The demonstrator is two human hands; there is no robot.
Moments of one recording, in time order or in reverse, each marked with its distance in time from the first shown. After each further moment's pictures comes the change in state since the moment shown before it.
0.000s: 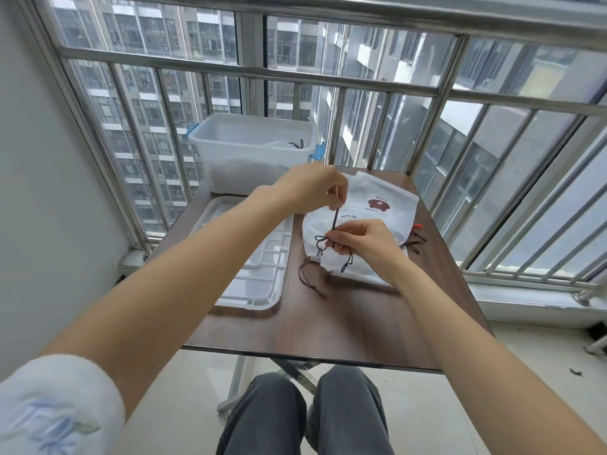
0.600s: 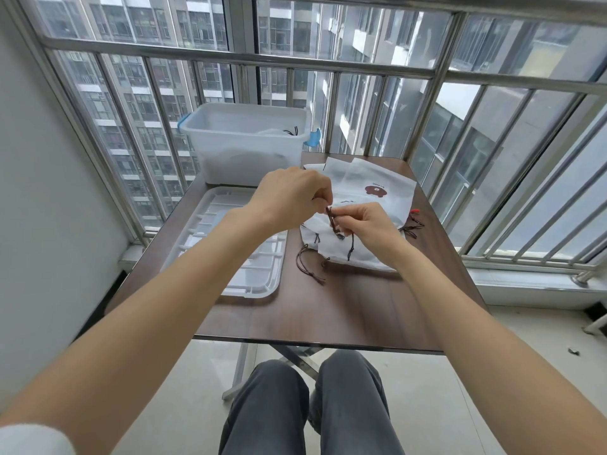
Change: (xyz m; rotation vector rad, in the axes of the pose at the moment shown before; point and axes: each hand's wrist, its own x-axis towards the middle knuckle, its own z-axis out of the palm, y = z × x) left_hand -0.050 0.020 0.002 0.058 0.103 -0.111; right_hand 0.004 0.002 -0.006 -0.200 0.036 -0.060
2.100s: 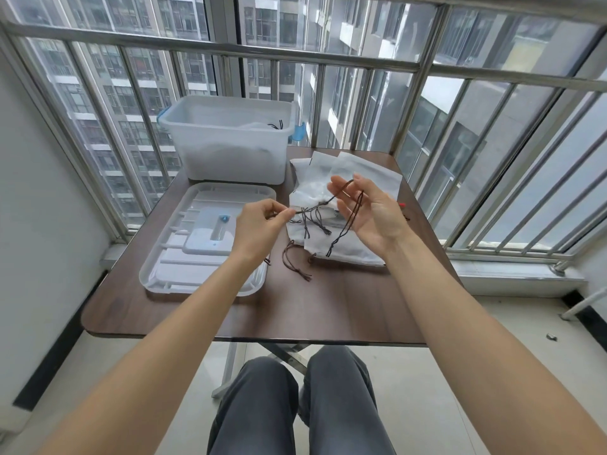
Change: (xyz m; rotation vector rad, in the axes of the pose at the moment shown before) left_hand -0.020 -0.022 0.084 -0.902 0.307 -0.460; right_hand -0.009 -0.021 -0.015 0.884 0.157 0.132
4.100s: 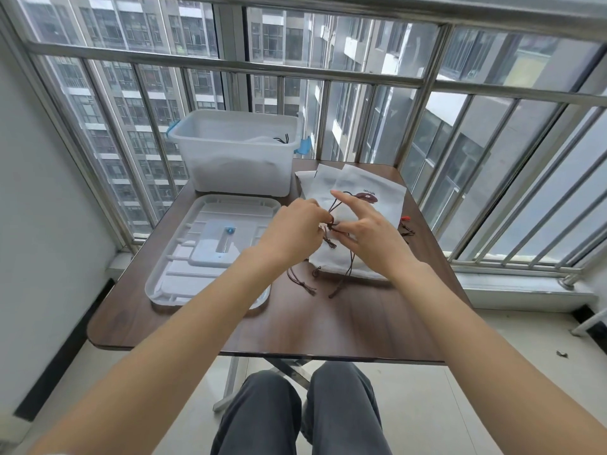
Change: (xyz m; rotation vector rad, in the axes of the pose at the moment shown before) left_hand 0.005 0.056 0.013 0.767 -0.332 0.390; right_hand 0.007 0.012 -0.026 -1.848 -0.263 -0.786
